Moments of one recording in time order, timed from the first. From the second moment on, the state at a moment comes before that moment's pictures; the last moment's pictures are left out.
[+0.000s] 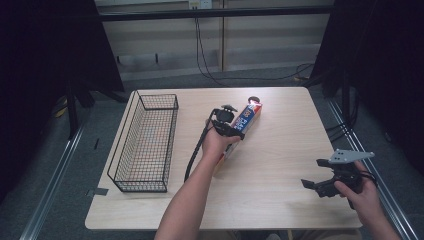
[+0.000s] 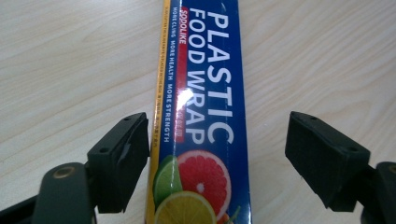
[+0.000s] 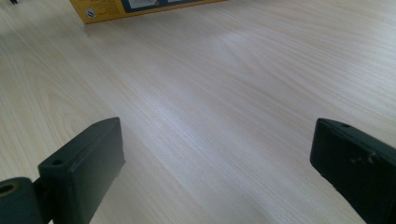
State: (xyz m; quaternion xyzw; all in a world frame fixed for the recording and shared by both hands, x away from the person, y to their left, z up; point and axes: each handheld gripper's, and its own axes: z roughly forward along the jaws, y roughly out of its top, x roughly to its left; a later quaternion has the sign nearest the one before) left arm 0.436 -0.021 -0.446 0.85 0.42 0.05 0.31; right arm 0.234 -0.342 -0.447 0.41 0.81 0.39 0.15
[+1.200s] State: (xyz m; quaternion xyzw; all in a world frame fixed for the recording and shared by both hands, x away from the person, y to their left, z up) left arm 0.437 -0.024 -0.453 0.86 0.42 0.07 0.28; right arm 0.235 -0.343 -0.446 0.41 0.81 0.40 0.15
